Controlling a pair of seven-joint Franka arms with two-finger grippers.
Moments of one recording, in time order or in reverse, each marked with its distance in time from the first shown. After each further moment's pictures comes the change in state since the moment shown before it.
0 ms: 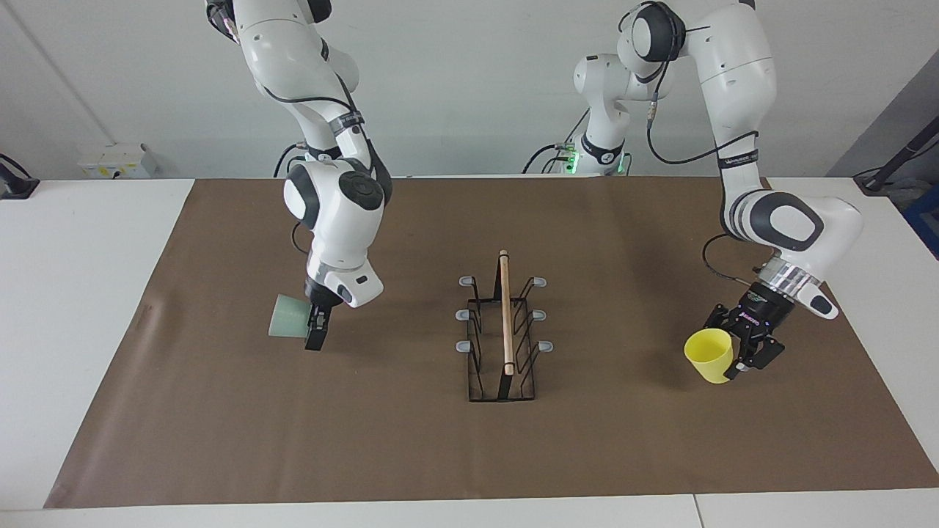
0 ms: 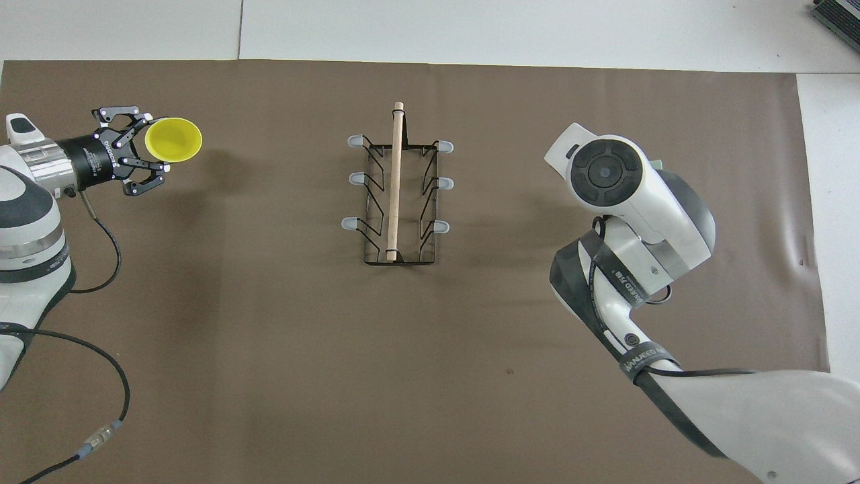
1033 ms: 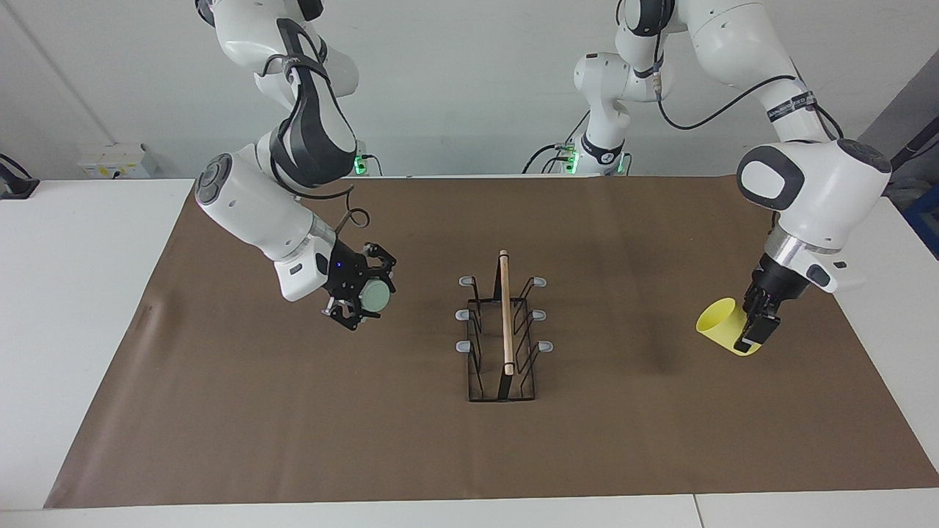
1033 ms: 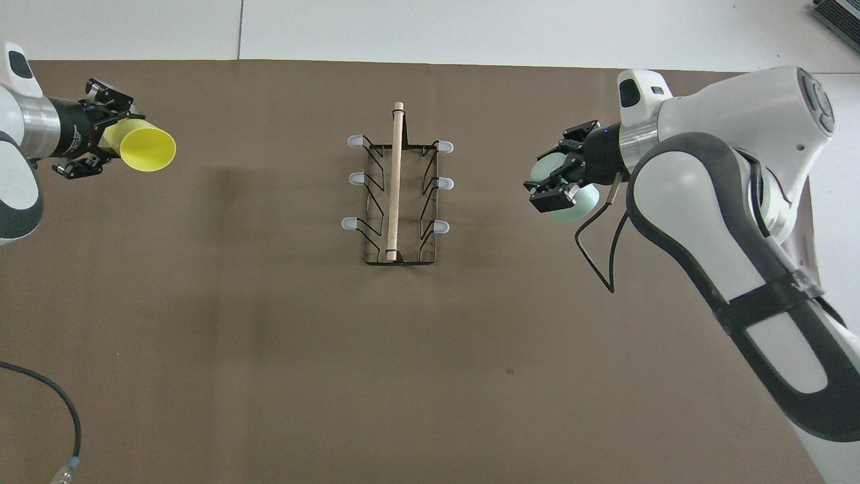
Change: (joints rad) left arm -0.106 -0.152 0.001 0.077 0.966 -0.001 -0.244; right arm -0.092 -0.028 -0.006 0.091 1.218 -0.020 -0.095
